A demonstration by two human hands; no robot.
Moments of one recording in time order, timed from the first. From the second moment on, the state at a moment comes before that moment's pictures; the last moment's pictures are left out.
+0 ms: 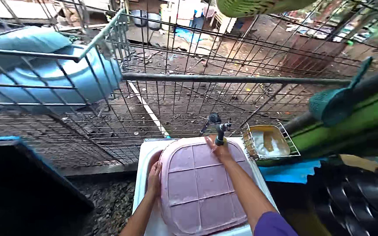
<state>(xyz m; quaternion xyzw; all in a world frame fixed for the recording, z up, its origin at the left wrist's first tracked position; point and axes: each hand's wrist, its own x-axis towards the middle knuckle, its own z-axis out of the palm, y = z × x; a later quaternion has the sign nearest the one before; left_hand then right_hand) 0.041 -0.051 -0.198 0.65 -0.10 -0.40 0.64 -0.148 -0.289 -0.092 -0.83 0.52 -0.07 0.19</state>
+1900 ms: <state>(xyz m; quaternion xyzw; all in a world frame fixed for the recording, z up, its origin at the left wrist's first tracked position) -0.007 -0.020 -0.088 0.81 0.00 -0.37 0.45 -0.343 -0.275 -0.012 -0.54 0.59 -0.25 0.55</state>
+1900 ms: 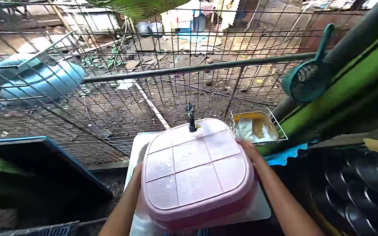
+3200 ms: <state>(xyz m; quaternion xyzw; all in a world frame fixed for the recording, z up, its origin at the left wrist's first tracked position) 0.051 -0.046 -0.106 0.69 -0.14 -0.37 0.61 -0.344 -0.226 -0.141 -0.53 0.52 -0.33 0.58</state>
